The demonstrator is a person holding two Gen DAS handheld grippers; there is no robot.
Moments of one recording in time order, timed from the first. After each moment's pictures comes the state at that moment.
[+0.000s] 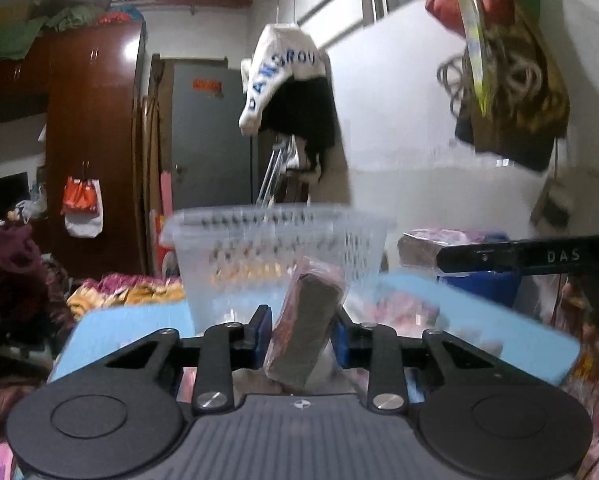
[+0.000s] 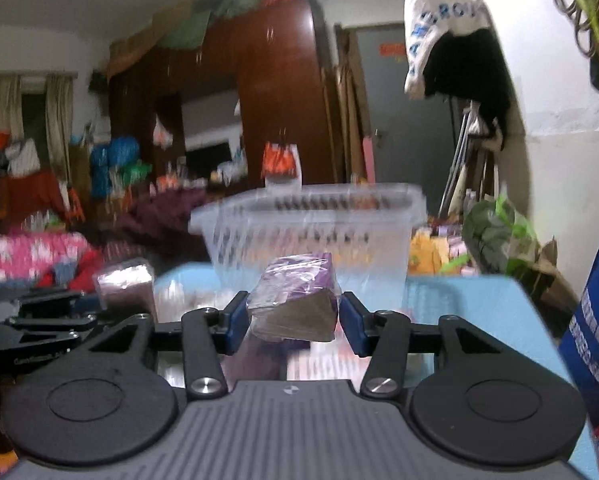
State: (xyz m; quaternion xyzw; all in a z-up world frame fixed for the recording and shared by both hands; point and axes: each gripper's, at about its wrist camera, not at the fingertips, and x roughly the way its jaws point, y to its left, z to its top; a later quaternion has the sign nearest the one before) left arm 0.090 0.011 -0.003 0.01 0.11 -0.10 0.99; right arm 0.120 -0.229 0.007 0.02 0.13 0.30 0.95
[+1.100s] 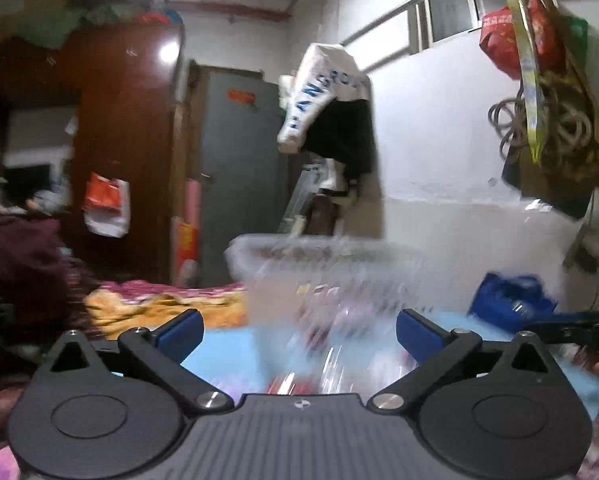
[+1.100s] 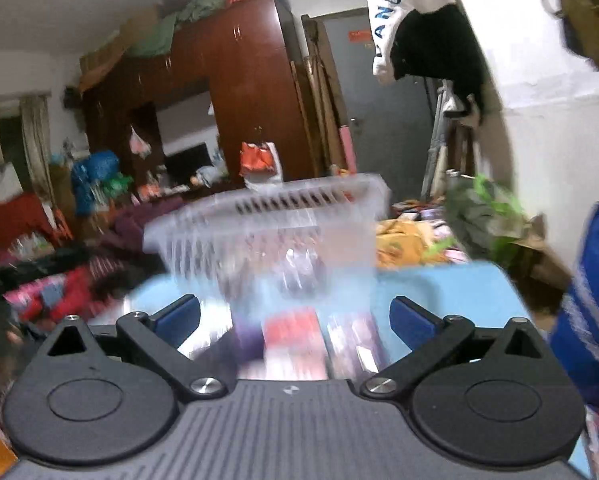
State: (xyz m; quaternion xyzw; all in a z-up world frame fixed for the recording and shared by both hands) left arm 0.091 0.075 -0.007 -0.02 0.08 -0.05 0.99; right arm 0.137 -0.257 -0.018 0.04 0.16 0.27 0.95
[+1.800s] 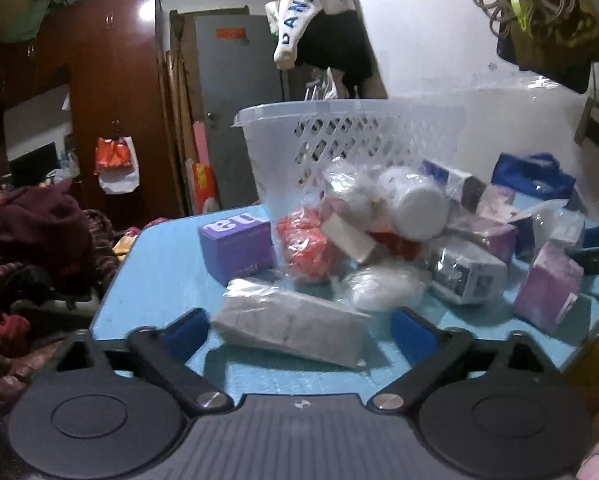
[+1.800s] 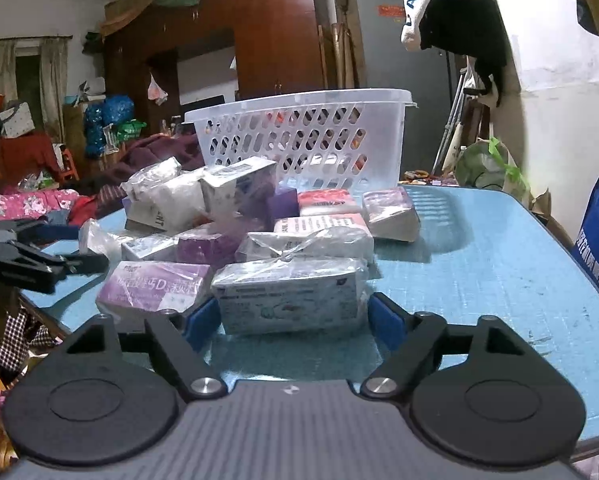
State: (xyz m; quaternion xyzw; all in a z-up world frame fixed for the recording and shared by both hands) left arm 0.080 0.067 -0.077 0.05 0.19 -0.04 0.98; right arm 0.097 -0.237 -0.077 -0.01 0.19 0.29 0.94
